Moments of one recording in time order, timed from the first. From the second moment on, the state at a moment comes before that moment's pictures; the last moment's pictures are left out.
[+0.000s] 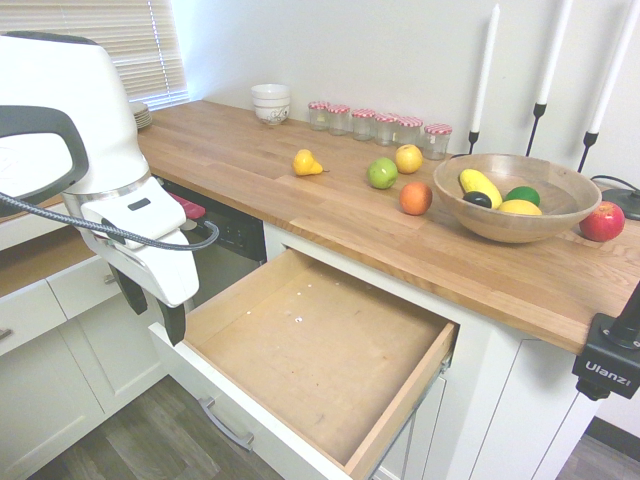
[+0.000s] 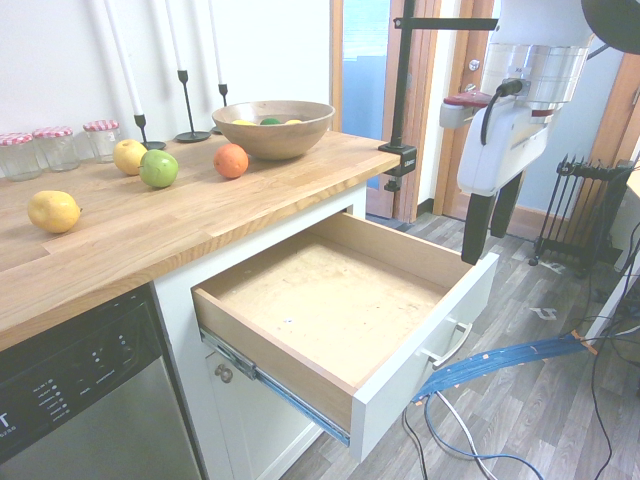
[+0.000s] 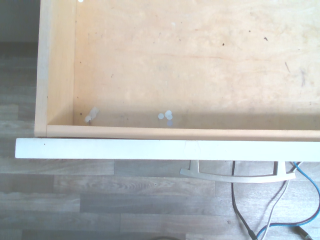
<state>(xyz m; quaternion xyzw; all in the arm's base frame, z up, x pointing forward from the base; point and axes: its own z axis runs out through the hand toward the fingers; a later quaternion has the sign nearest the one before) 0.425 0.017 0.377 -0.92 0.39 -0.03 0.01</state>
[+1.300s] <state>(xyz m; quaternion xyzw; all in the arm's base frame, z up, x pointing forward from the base) 0.374 -0.004 0.344 -0.91 0.42 -0.02 0.01</state>
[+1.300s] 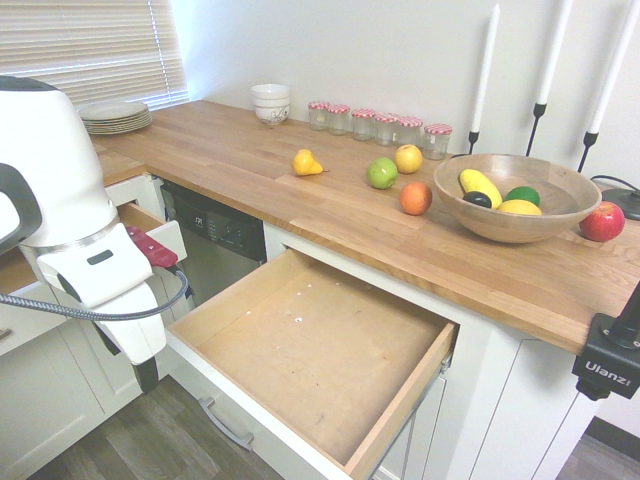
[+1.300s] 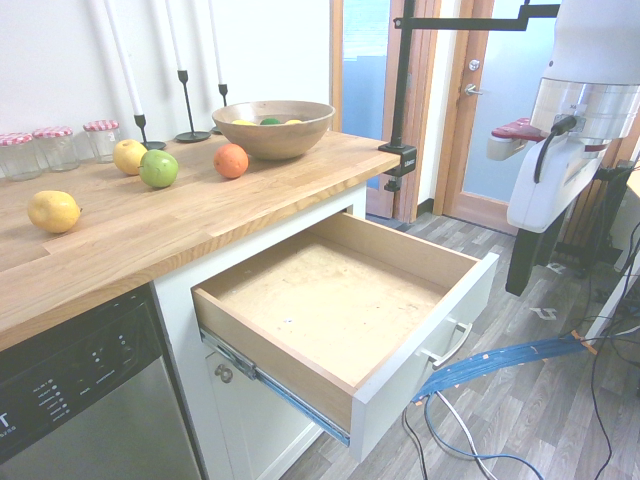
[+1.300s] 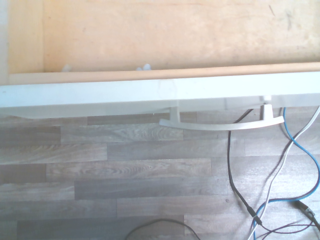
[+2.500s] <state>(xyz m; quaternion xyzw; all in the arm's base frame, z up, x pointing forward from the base) 0.380 -0.032 0.170 -0.90 0.43 0.03 -0.01</state>
